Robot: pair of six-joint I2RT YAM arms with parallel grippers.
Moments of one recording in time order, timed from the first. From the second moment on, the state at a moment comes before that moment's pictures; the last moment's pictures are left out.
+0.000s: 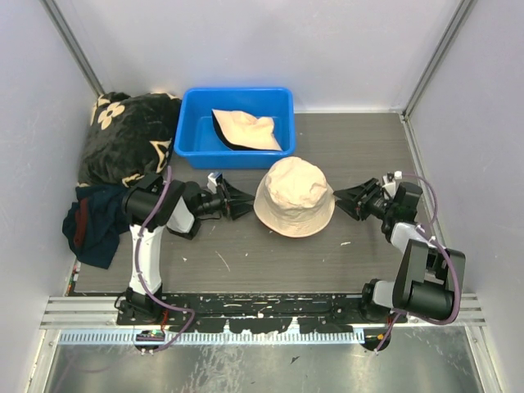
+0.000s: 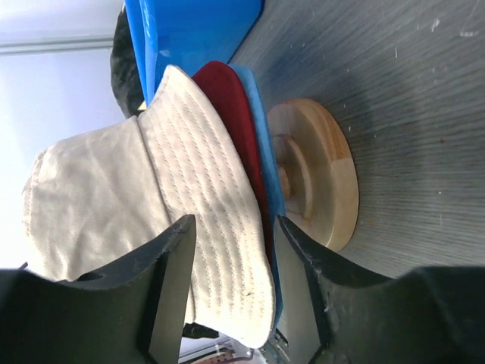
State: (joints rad) left arm -0.35 2.19 0.67 1.45 0.88 -1.72; right arm -0.31 1.31 0.42 0.35 -0.96 1.01
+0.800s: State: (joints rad) left arm -0.21 1.59 0.56 0.93 0.78 -1.41; right arm -0.34 1.43 0.78 -0.11 -0.62 0.71
